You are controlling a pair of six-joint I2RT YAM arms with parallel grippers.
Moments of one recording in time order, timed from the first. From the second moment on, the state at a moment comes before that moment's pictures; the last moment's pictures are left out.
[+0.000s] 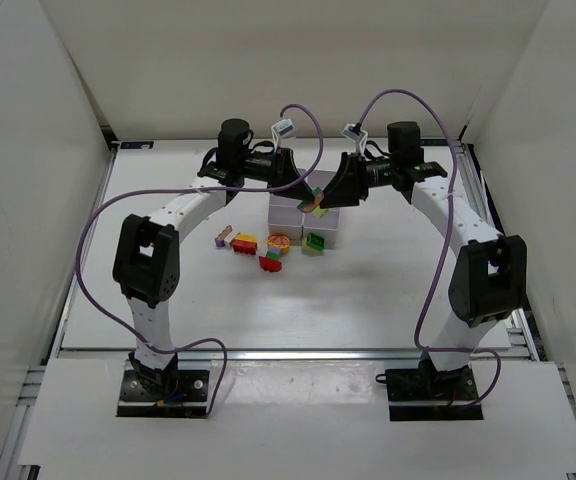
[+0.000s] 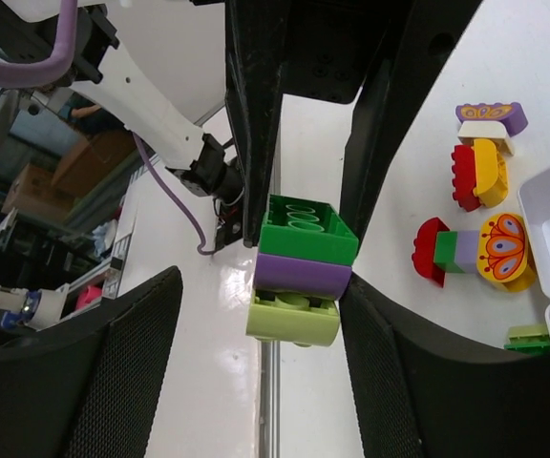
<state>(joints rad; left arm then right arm) -0.42 1.95 1.57 0.21 1.37 -0.64 0.27 1.72 1.45 -0.28 -1.41 0.17</state>
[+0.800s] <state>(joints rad) -0.41 1.96 1.61 0.21 1.37 -0.63 0.27 1.72 1.45 -0.40 -1.38 0.03</state>
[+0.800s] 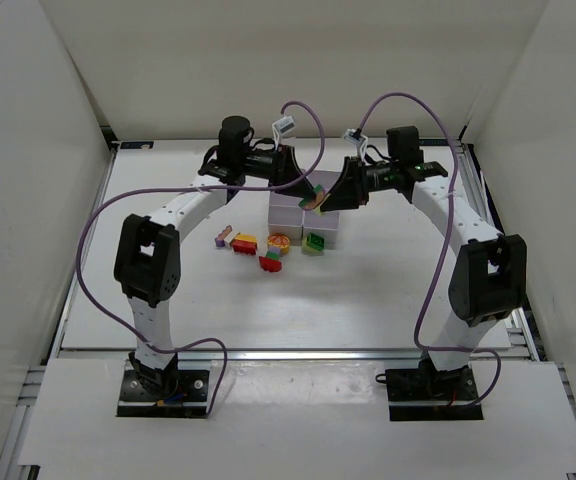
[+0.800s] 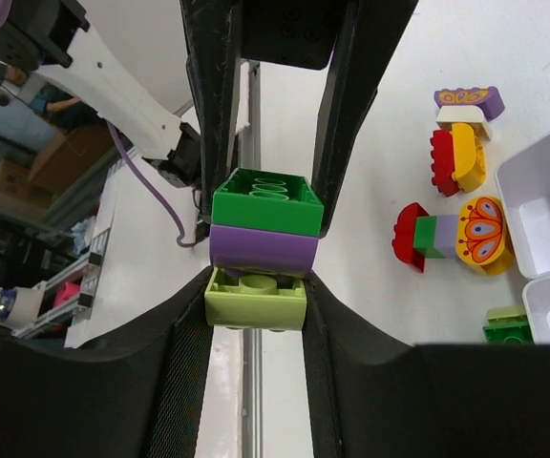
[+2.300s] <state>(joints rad) -0.11 1.80 1.57 -0.22 0.95 -0.26 0.46 1.86 1.47 -0.49 -0.33 -0.28</state>
